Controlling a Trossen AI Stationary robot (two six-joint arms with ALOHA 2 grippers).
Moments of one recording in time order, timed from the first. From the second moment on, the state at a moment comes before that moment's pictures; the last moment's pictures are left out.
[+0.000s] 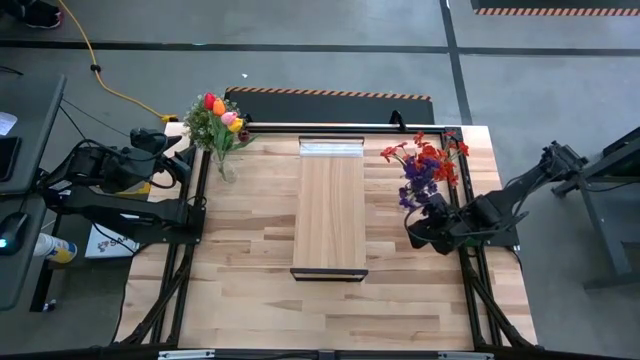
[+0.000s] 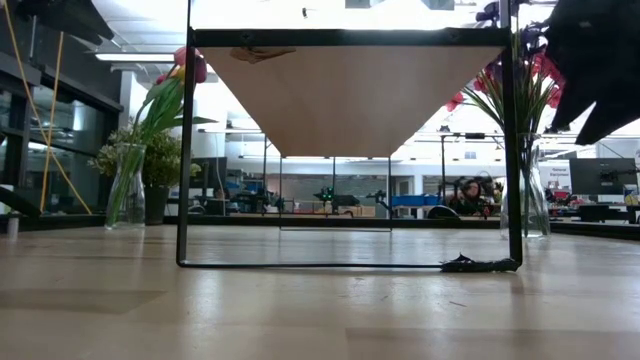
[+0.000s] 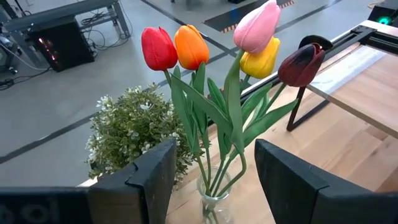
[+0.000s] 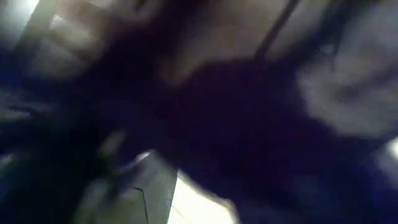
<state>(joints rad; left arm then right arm) -0.01 0.45 1.07 -1.32 -0.89 -0.49 0.53 0.92 0.67 -0.94 0.47 1.59</state>
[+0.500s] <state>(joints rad) -0.01 0.45 1.07 -1.32 -0.90 -0.49 0.52 0.92 0.67 -0.96 0.55 1.57</state>
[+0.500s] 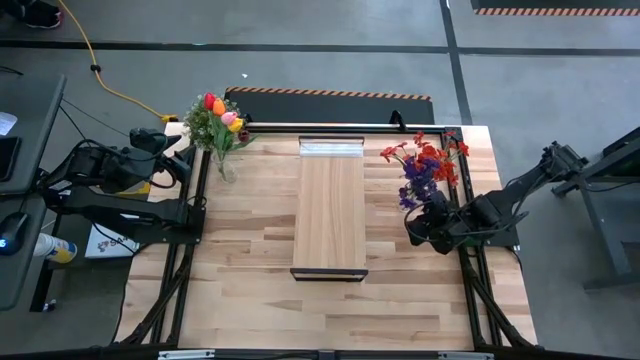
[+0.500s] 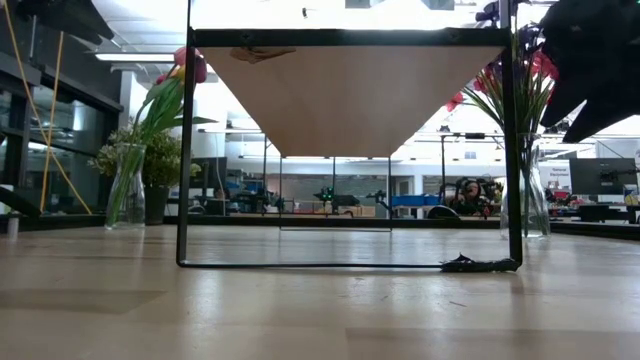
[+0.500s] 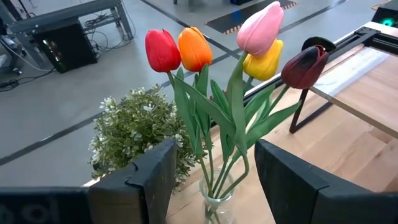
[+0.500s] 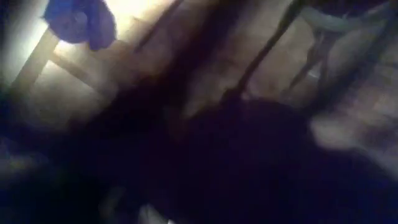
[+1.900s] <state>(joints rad) -0.01 0.45 1.07 -1.32 -0.91 -0.45 0.30 1.01 0.67 -0.98 0.60 1.48</state>
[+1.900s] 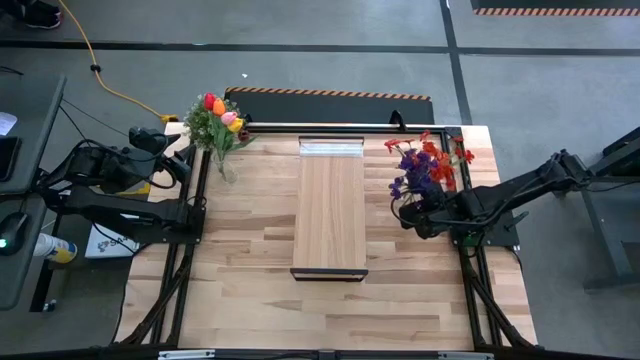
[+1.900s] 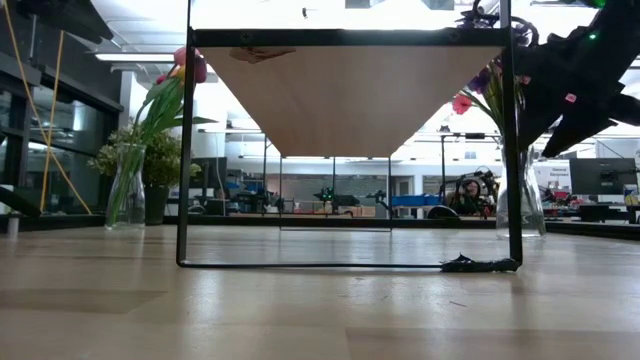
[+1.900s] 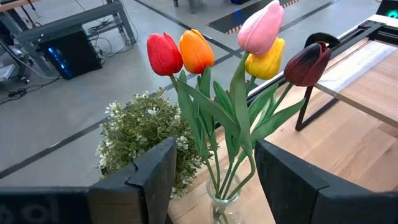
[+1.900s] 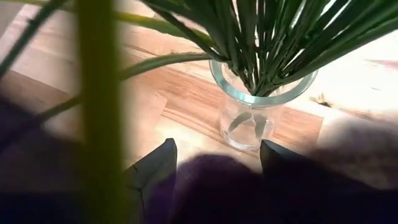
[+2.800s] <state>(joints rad) -0.01 0.45 1.07 -1.32 -0.94 -0.42 0.32 1.20 0.67 -0.90 0.44 1.52</state>
